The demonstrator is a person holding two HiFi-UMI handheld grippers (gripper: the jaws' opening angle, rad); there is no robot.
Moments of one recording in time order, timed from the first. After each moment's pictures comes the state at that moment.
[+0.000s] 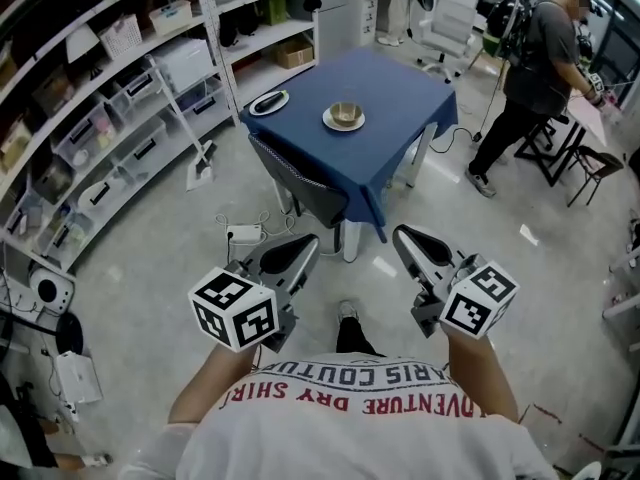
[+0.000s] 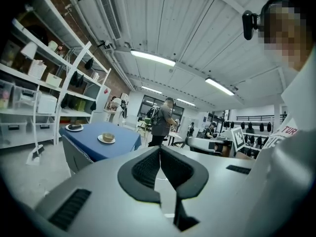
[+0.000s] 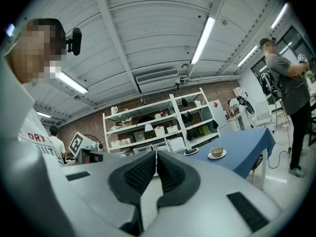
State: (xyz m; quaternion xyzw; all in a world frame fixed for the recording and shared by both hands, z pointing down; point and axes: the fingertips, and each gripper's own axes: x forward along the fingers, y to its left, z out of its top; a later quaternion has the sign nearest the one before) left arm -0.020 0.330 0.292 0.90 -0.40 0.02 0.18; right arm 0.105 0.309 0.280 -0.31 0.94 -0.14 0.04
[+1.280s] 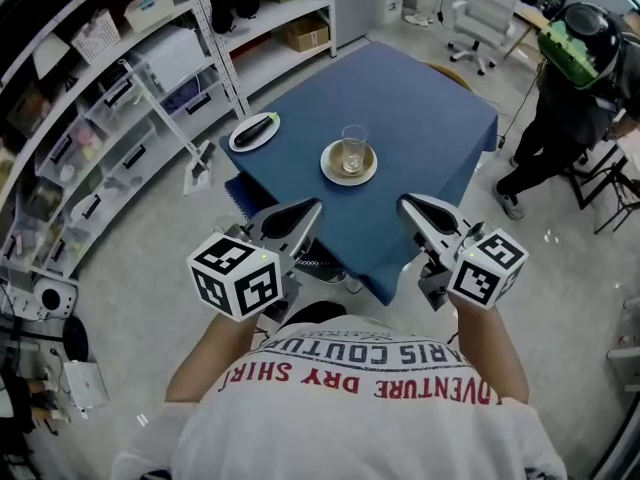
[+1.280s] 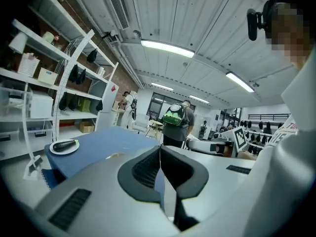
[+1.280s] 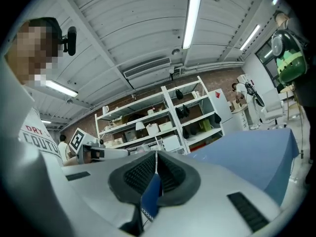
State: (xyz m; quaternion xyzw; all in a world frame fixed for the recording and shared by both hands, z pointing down) left arm -0.028 -0.021 0.309 0.87 -0.44 0.04 0.20; right arm 0.092 -0.046 0.309 -0.27 0.95 -0.17 0.02
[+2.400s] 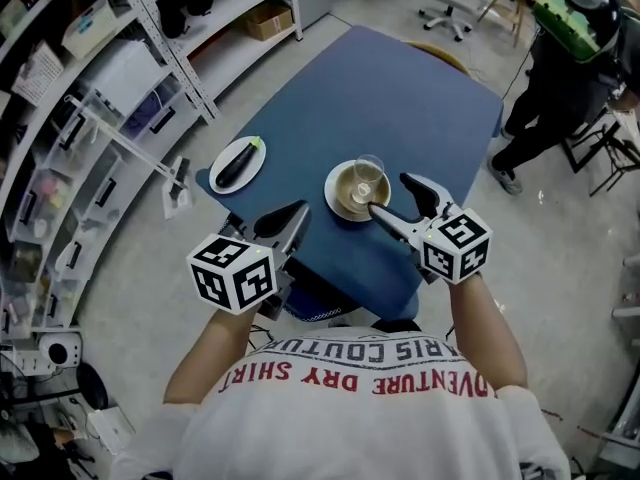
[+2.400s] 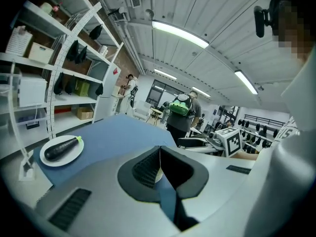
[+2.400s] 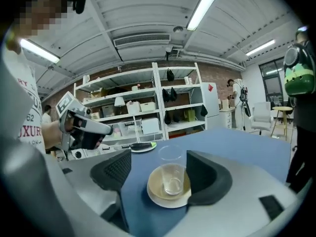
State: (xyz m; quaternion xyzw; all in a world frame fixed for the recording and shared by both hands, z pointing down) left arm -0.104 -0.169 0.384 0.87 -0.40 0.08 0.26; right arm 0.025 -0.205 0.418 -0.35 0.92 -0.13 -0.12
